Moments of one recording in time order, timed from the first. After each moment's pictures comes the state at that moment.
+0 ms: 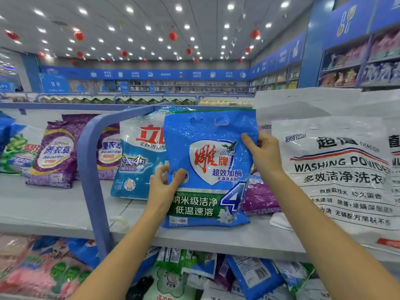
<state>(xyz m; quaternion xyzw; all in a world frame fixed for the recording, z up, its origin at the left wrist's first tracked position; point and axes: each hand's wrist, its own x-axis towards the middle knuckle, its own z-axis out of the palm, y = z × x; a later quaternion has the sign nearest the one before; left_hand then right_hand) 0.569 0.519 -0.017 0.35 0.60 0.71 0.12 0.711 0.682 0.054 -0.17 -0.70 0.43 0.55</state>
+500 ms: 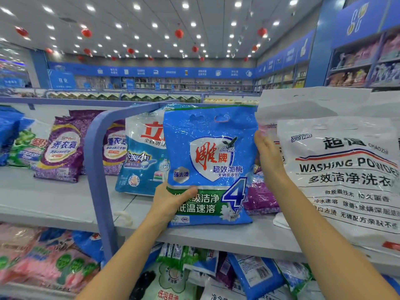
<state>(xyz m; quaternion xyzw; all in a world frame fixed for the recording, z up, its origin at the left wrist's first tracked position) 0.569 0.512 -0.038 0.35 0.61 0.69 0.16 0.706 0.688 0.042 -0.22 -0.66 0.52 0.49</state>
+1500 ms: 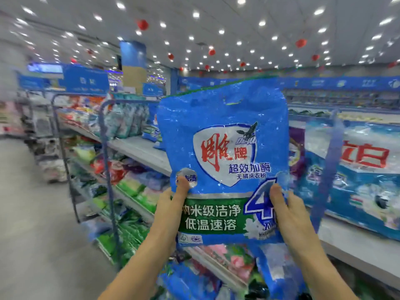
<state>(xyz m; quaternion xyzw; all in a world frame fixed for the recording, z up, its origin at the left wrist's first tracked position) 0.491 0.149 0.004 0.11 0.60 0.79 0.03 0.557 0.333 0.005 -0.01 -0.75 0.57 0.35</state>
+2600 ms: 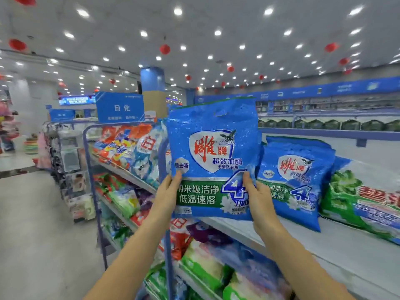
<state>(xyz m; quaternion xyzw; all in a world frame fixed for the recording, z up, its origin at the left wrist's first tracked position) -0.063 -0.128 0.034 0.09 0.65 0.75 -0.05 -0.007 0.052 0.027 -0.03 -0.64 0.72 0.25</state>
